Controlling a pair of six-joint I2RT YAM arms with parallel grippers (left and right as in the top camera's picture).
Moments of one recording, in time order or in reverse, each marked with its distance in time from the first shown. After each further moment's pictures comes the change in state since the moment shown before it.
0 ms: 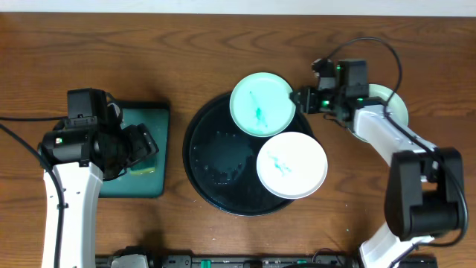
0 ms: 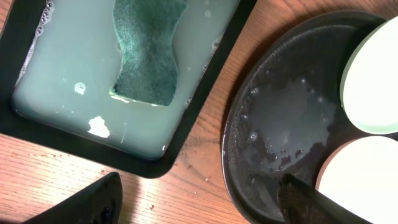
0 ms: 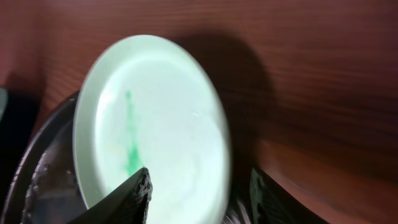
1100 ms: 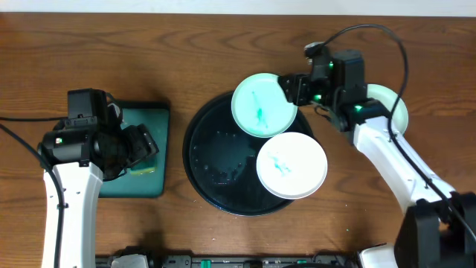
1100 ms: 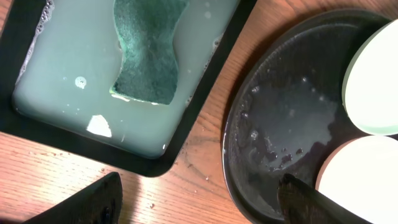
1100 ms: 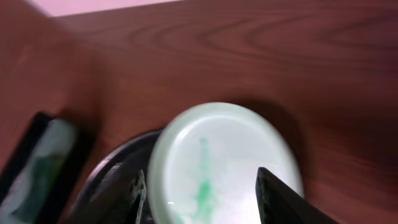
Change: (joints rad) left arm 0.000 0.000 0.000 -0.004 0.000 0.000; right arm 0.107 -0.247 0.007 -0.033 0.145 0.100
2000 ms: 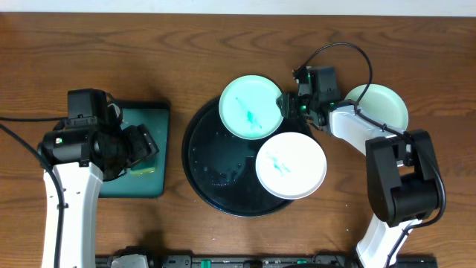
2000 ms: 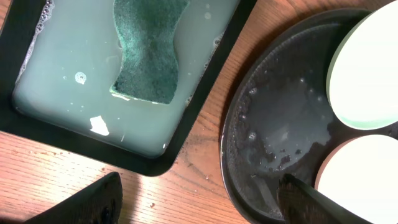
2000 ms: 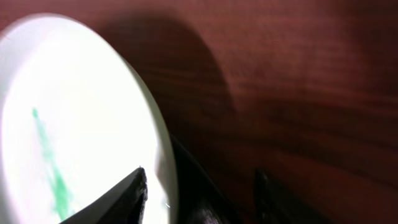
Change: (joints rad) left arm 0.000 0.000 0.000 -0.002 0.000 0.000; right arm 0.002 0.353 -0.001 0.116 0.067 -0.022
